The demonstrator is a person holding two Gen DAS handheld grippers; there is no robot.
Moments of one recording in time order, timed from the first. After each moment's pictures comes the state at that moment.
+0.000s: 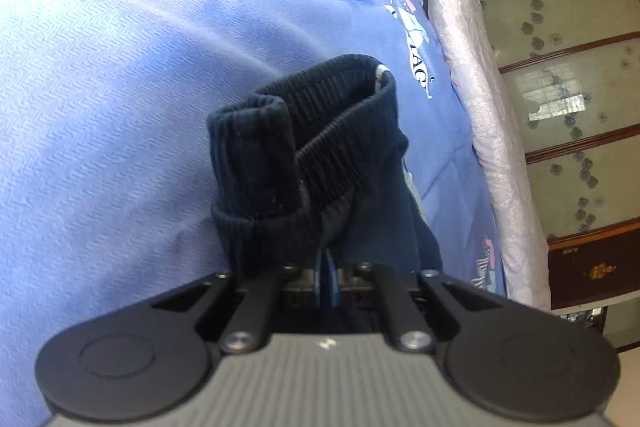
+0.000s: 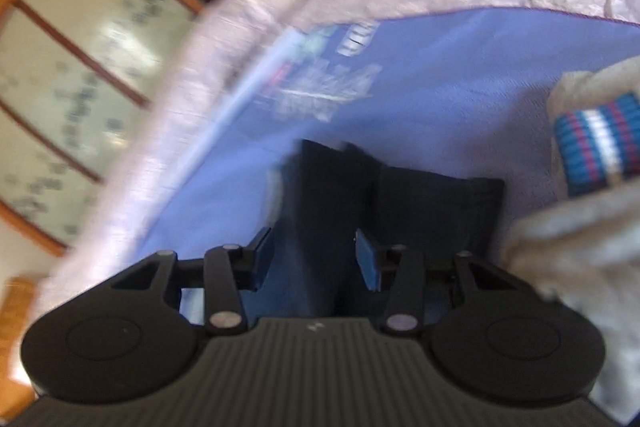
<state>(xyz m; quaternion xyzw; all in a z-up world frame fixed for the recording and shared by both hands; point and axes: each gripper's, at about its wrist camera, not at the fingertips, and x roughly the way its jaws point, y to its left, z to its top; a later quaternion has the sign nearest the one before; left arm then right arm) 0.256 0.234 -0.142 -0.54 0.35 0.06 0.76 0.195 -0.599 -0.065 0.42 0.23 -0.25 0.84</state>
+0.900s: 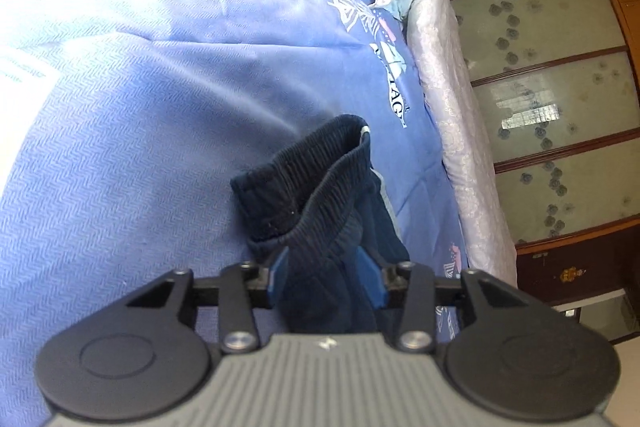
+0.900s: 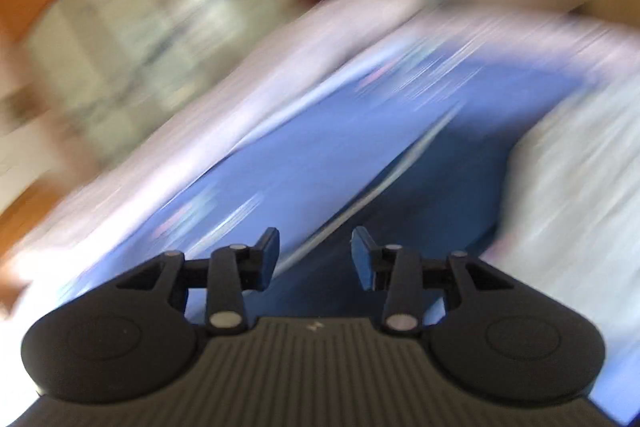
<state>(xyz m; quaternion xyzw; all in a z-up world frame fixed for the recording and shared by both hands) 0.196 0.284 -0.110 -0.55 0.33 0.04 0.76 0.097 -0.403 -0.010 0.31 0.23 -0.08 0.92</state>
